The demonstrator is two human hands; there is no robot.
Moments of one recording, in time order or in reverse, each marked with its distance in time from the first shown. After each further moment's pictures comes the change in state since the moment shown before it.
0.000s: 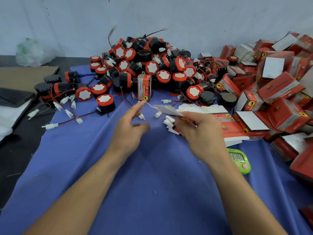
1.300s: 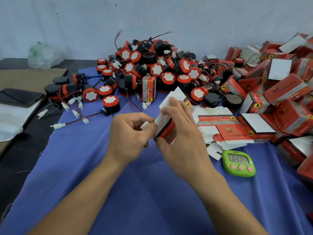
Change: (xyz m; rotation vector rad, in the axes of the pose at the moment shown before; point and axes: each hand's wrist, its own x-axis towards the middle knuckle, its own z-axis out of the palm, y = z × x) left_hand -0.029 0.034 -0.004 -0.008 0.081 0.209; right_hand -0.023 -0.036 0.031 -0.130 -0.033 -0.249
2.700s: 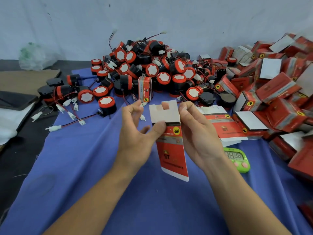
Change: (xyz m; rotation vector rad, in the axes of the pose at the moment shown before) left_hand -0.008 -0.006 0.022 -0.247 0.010 -0.118; right_hand 0.014 0.021 -0.017 1.251 -0.108 0.374
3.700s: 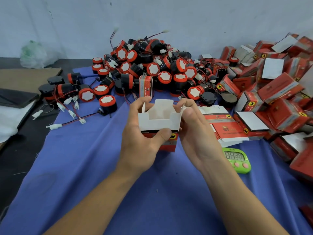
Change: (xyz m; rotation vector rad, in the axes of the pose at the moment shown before) left_hand -0.008 0.010 0.003 0.126 -0.003 0.150; right_hand 0.000 0.000 0.003 -0.043 0.016 -0.069
